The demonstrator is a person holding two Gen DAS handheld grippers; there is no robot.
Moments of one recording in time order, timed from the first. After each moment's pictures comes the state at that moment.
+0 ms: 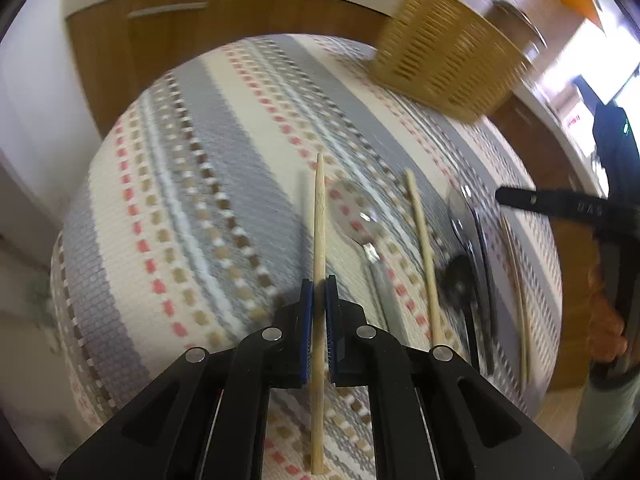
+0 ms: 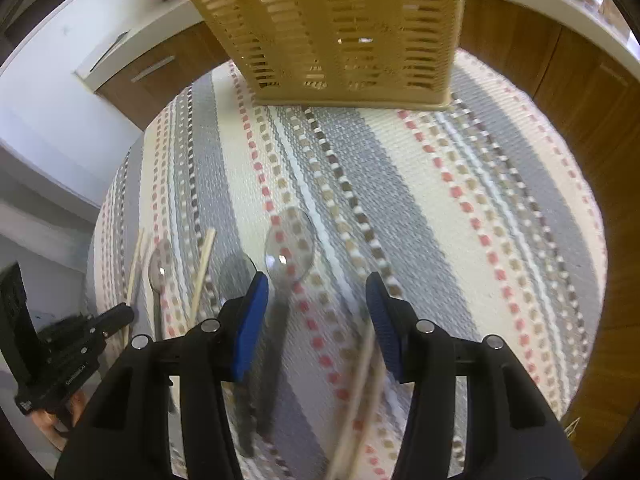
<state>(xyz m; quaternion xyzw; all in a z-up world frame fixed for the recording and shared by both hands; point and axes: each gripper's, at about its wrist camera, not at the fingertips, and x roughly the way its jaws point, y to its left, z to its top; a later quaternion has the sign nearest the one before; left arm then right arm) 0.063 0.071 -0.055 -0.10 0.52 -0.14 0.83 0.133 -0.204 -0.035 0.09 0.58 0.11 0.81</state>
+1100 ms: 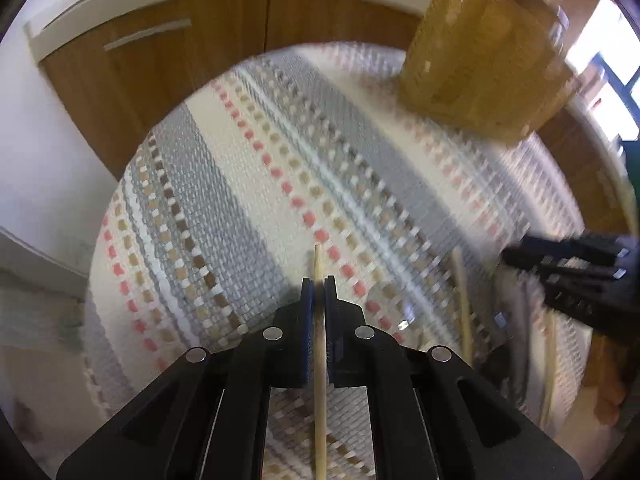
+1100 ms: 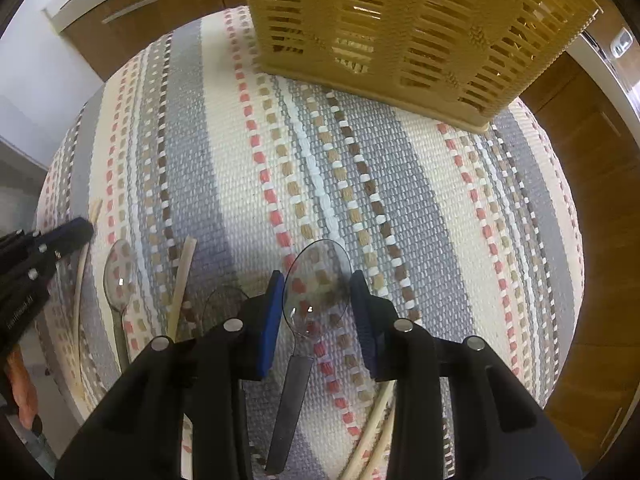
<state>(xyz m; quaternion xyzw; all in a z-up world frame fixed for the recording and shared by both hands) 0.143 0.057 -0.042 -0.04 0.53 -0.13 0.84 0.163 -0.128 -0.058 -0.04 0.61 0.05 0.79</state>
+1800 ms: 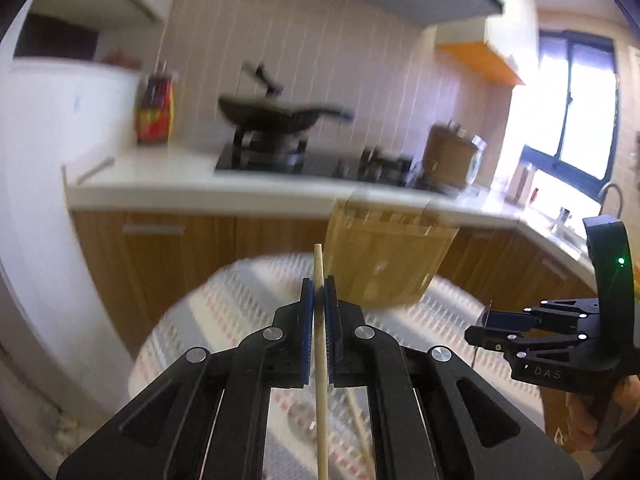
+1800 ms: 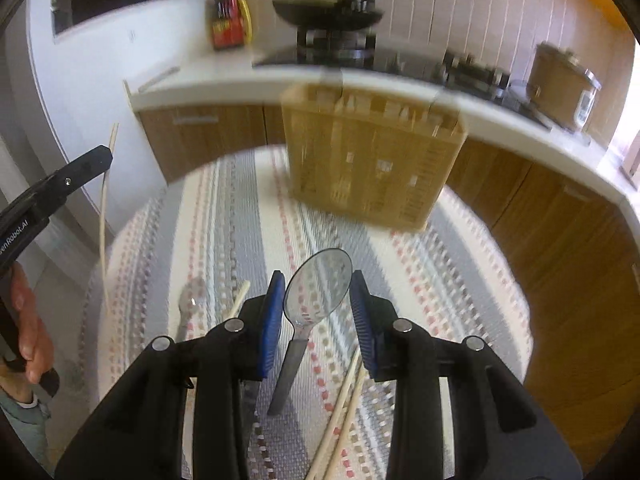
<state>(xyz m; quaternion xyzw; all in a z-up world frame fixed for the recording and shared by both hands) 0.058 0.031 0.084 -0.05 0.21 -0.16 0.96 0.066 -0.177 0.060 -0.03 0.39 0.10 0.91</state>
